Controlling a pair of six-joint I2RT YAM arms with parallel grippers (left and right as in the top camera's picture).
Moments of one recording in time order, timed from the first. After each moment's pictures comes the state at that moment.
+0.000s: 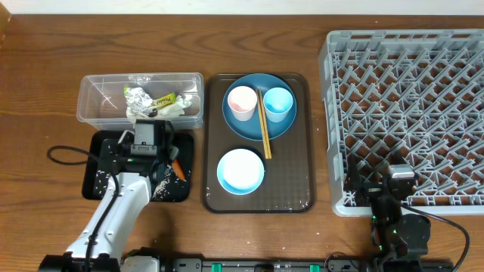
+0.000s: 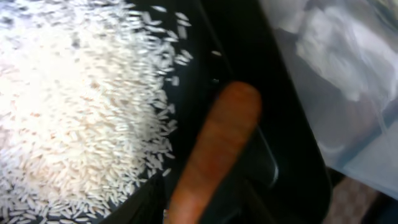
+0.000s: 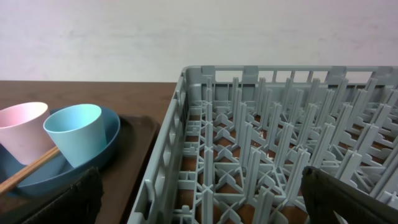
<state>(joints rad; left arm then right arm) -0.06 1.30 0.64 -0.46 -0.11 -1.08 0.06 0.01 0.01 -0.07 -0.03 0.04</state>
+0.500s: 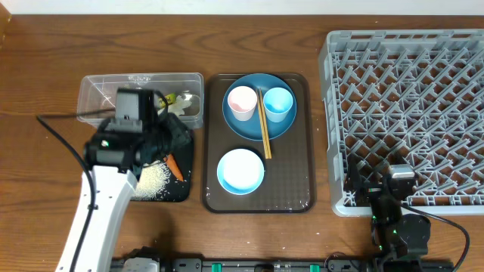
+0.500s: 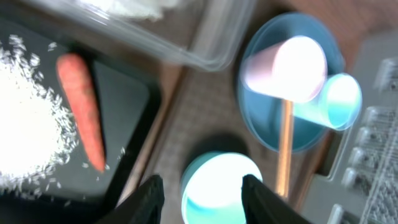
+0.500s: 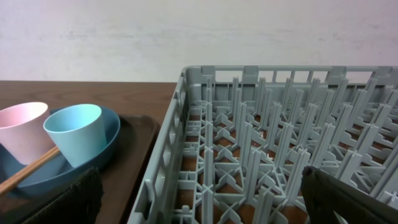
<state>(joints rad) -0.11 1.23 1.12 -0.95 0.21 -0.64 0.06 0.01 0.01 -0.07 -0.03 0.04</state>
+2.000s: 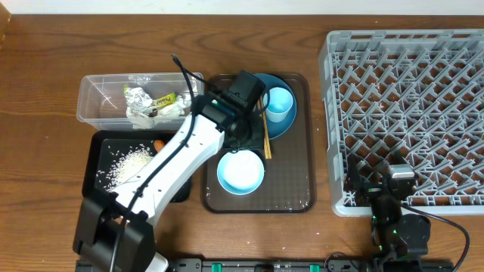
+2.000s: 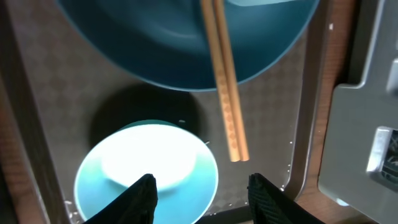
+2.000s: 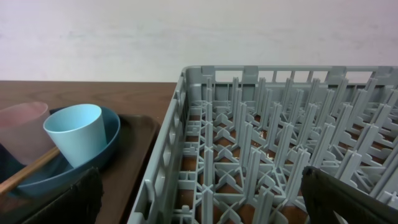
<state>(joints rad) -0.58 1.67 1.36 -0.96 0.16 -0.59 0.06 0.01 0.01 -0.07 -0.03 0.04</state>
